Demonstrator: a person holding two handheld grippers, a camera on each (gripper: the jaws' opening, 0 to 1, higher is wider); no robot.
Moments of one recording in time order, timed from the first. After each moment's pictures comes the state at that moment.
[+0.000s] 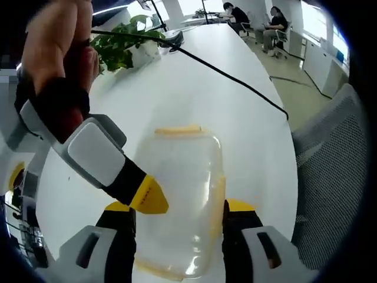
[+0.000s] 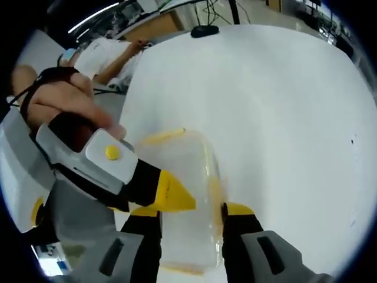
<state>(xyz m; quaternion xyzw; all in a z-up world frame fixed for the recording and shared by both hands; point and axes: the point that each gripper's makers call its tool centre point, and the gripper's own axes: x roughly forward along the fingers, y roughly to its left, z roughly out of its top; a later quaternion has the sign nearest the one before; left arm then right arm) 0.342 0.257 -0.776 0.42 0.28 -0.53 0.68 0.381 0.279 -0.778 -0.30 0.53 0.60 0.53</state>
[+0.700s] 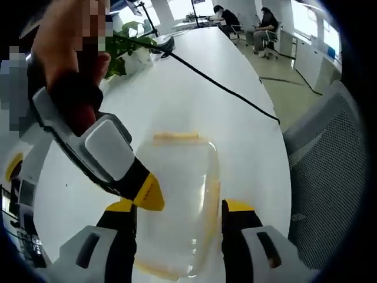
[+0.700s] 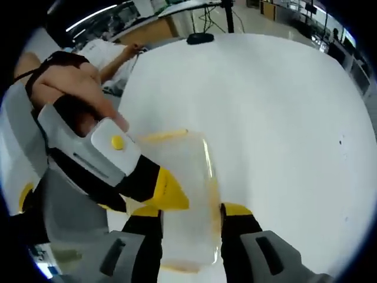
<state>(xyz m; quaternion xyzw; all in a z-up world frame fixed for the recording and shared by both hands) 0.333 0.252 -0.760 0.40 0.27 -0.55 0.68 0.382 0.273 -0.770 -0.31 0.48 0.59 0.57</state>
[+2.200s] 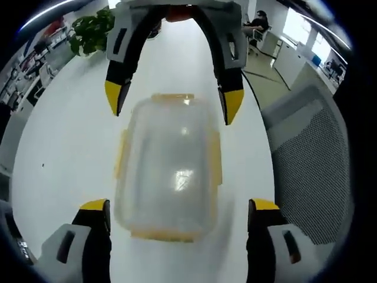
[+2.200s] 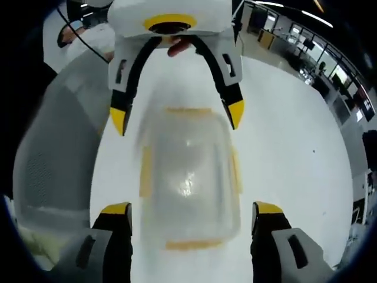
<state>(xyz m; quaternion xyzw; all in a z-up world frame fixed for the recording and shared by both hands) 0.342 0.309 -0.784 0.40 0.37 -0.60 0.58 0.346 0.243 -0.772 -0.38 0.37 0.56 0.63</state>
